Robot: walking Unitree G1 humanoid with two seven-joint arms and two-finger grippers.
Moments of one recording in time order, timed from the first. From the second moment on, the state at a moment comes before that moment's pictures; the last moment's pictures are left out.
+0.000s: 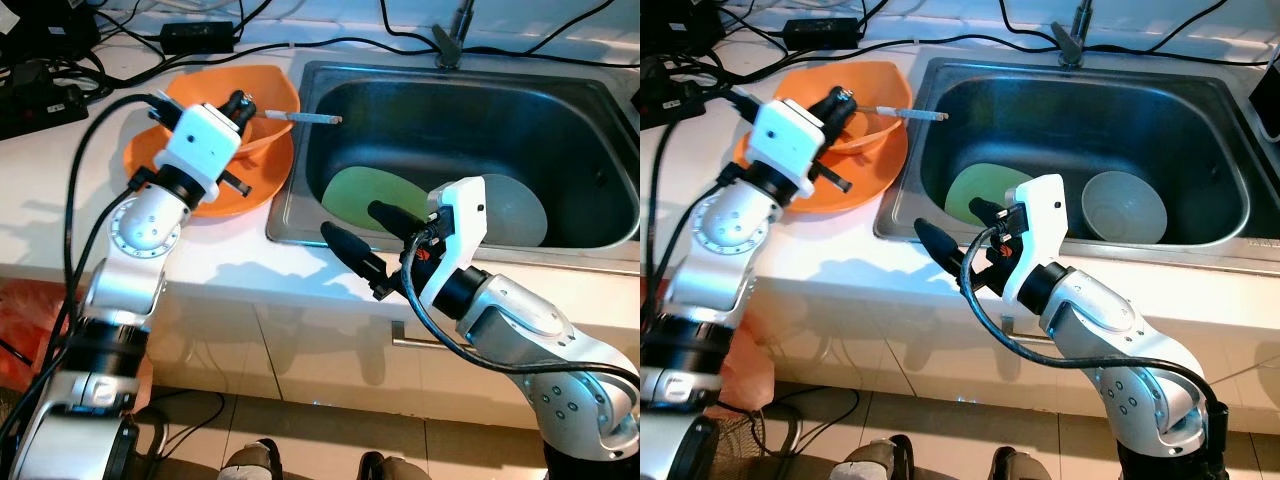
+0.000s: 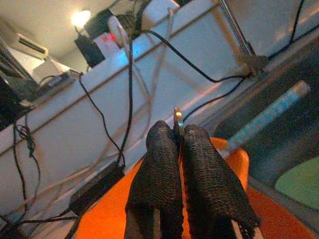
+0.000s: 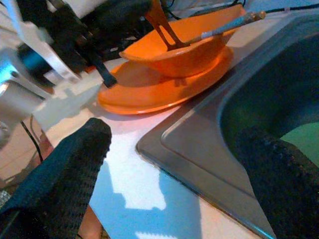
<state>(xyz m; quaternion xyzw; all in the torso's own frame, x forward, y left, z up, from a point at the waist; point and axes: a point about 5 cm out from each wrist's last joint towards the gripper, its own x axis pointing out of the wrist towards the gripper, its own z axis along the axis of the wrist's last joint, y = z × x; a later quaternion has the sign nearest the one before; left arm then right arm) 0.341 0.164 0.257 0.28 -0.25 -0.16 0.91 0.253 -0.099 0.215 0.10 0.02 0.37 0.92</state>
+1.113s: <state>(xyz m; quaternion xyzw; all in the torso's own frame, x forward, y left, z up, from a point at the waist) 0.322 0.179 0.250 0.29 -0.19 -0.20 0.92 0.259 -0.101 0.212 0.10 0.02 0.36 0.93</state>
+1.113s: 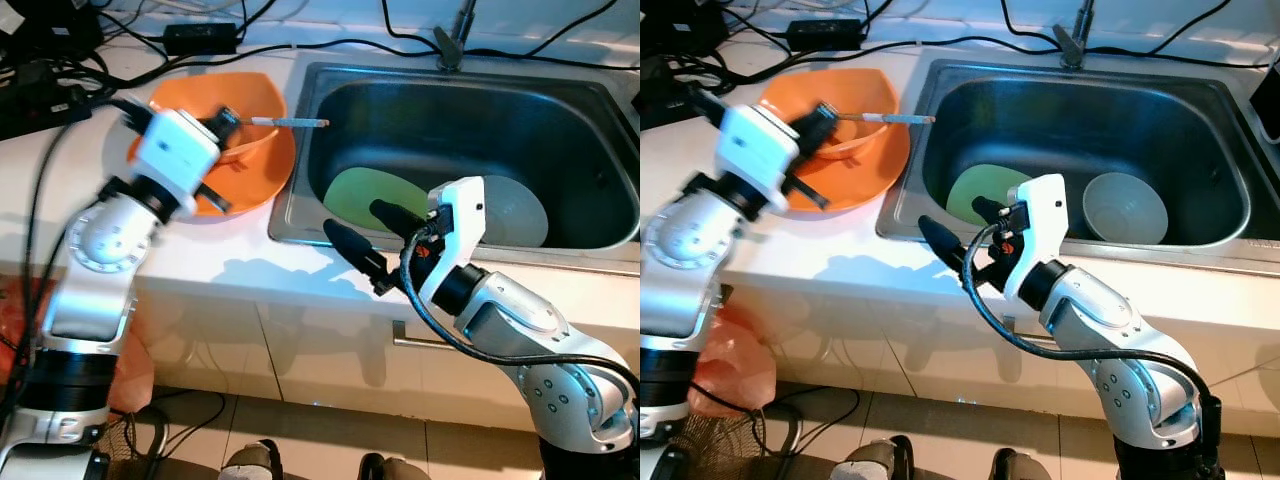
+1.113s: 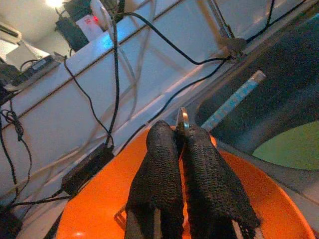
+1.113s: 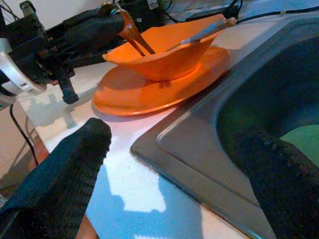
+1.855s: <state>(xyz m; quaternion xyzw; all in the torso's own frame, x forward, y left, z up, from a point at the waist) 0.336 0.191 0.229 0.29 -0.14 -0.18 0.93 0.259 -0.101 0.212 0.10 0.02 0.36 0.93</state>
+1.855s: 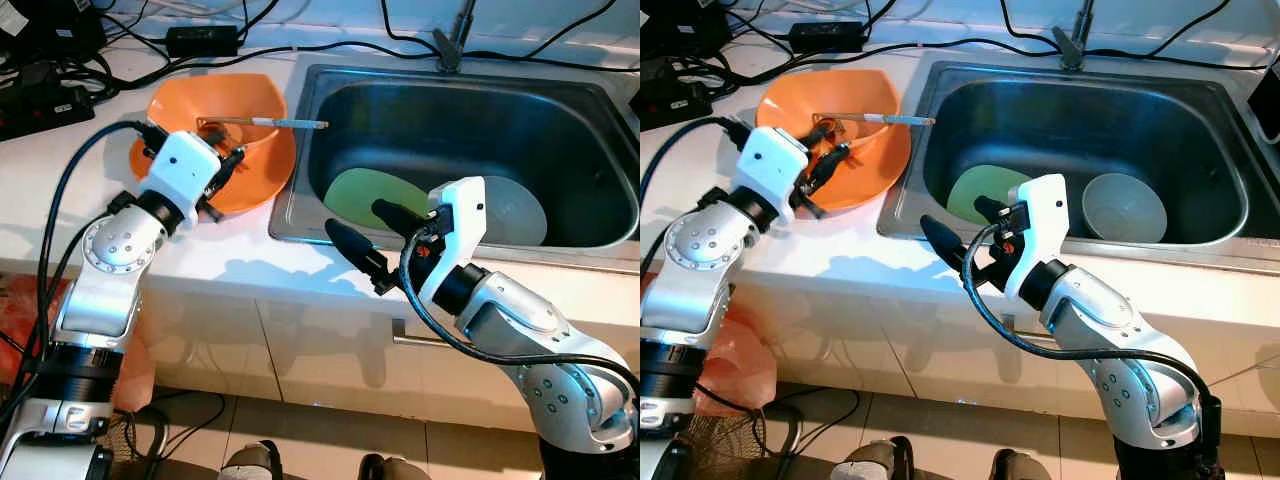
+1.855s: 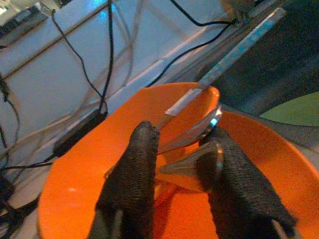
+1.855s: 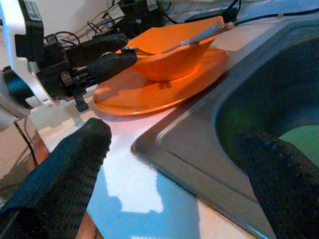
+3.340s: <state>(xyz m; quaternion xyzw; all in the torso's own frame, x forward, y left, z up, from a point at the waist) 0.312 0.204 0.250 0.30 -0.24 -0.17 0.91 0.260 -0.100 0.211 0.10 0.02 0.36 0.93</state>
